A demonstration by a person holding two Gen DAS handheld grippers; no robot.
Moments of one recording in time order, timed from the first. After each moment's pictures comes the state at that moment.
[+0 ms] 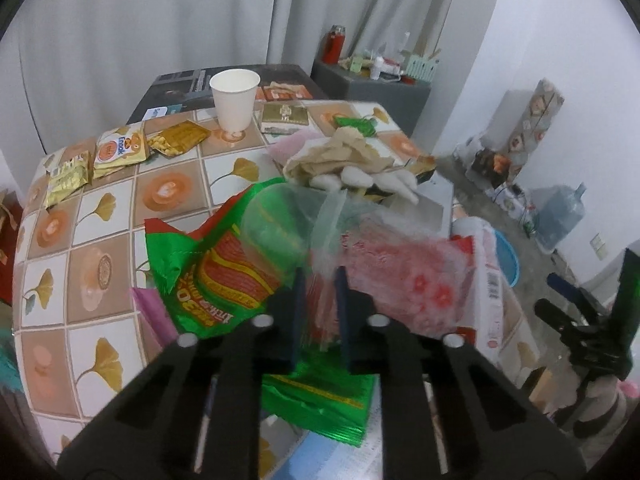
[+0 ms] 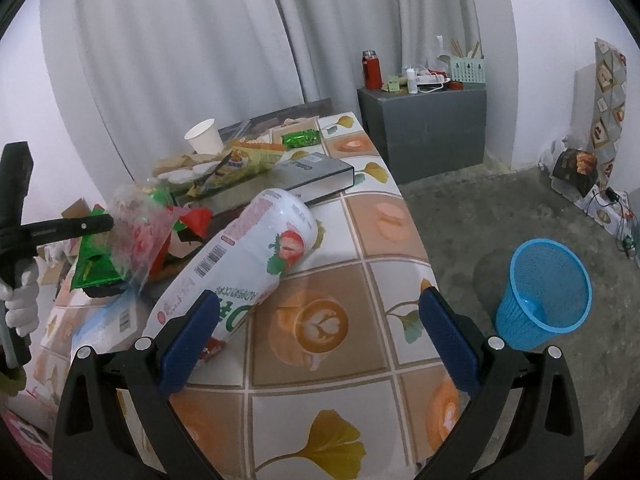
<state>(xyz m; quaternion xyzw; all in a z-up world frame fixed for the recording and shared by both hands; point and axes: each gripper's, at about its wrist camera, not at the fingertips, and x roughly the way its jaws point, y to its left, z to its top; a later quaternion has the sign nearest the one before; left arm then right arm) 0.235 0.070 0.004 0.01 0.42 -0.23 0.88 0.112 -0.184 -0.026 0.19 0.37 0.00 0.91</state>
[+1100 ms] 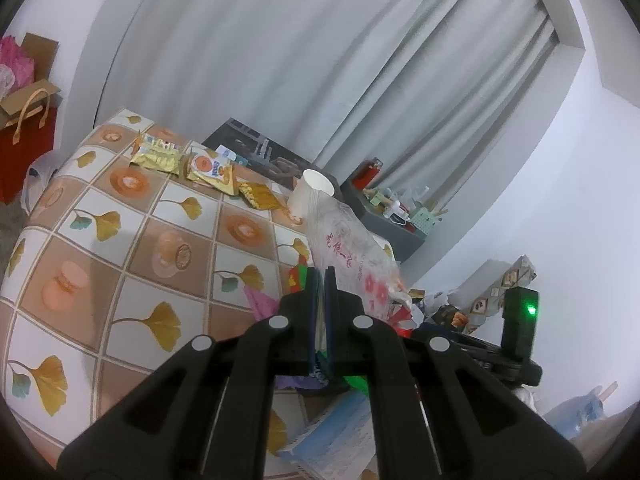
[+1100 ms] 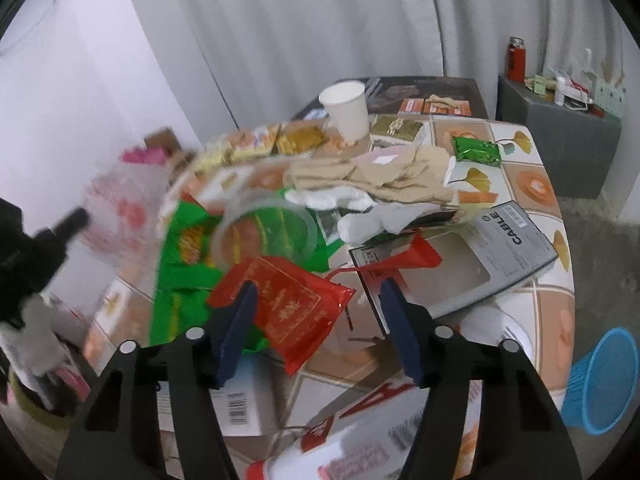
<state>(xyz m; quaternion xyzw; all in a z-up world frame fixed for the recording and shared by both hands) 0.168 0.222 0.025 -0.26 0.26 -0.18 0.91 0.250 -0.084 0.009 0.12 0.44 0.21 0.87</state>
